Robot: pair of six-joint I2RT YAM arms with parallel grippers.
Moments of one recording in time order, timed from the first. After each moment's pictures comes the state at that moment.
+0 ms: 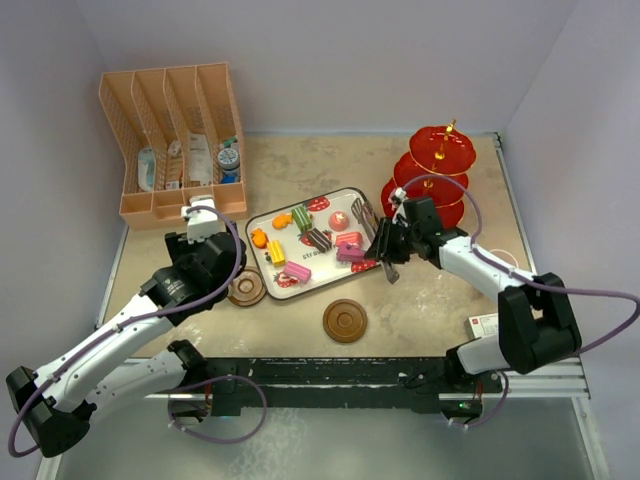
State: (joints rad) left arm -0.75 0.85 0.82 -0.73 -0.97 -0.56; right arm 0.36 1.43 0.79 -0.27 -0.32 0.53
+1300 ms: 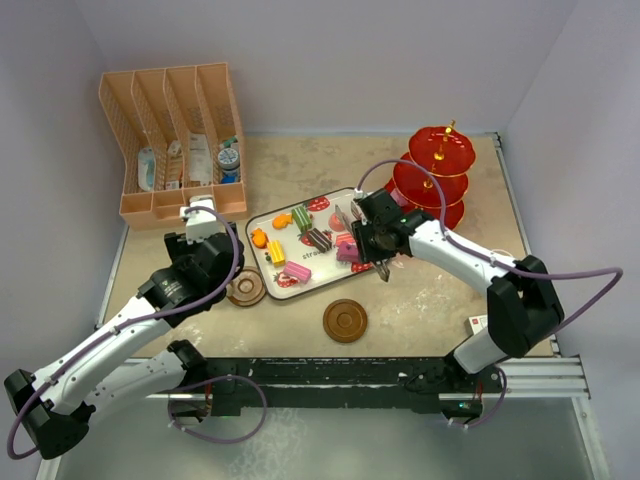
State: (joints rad) left arm -0.75 0.83 0.82 -0.73 -0.95 -0.56; right arm 0.61 1.52 1.08 -0.62 0.08 0.31
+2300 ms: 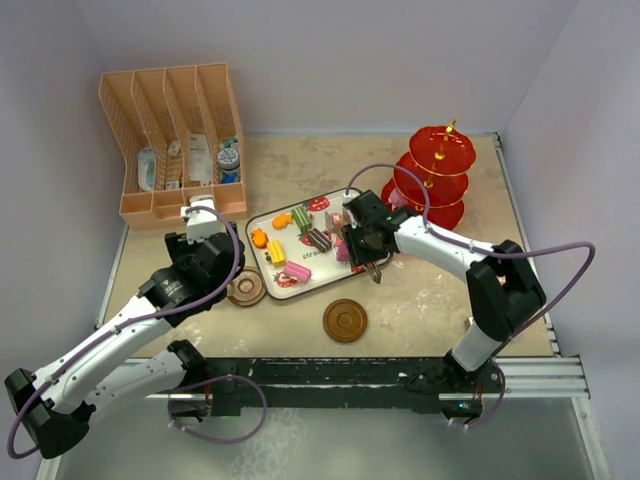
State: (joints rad) left arm -0.75 0.83 0.82 -0.73 -0.95 -0.56; right arm 0.63 1.65 1.12 -0.59 0.04 0.30
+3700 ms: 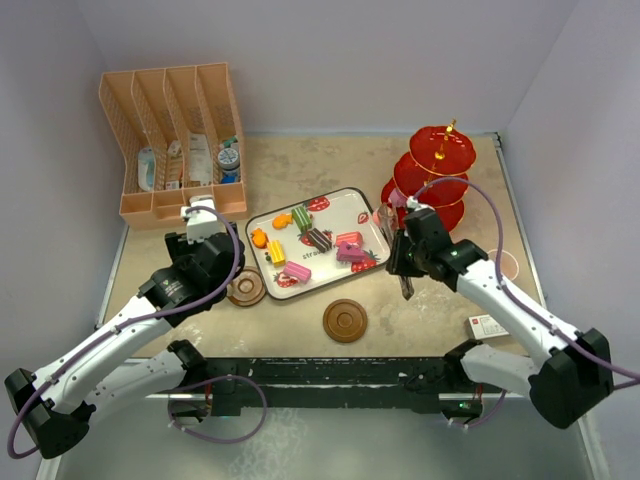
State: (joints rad) left arm -0.75 0.83 0.82 -0.73 -0.95 -0.56; right arm 0.53 1.13 0.83 -0.64 0.10 0.53
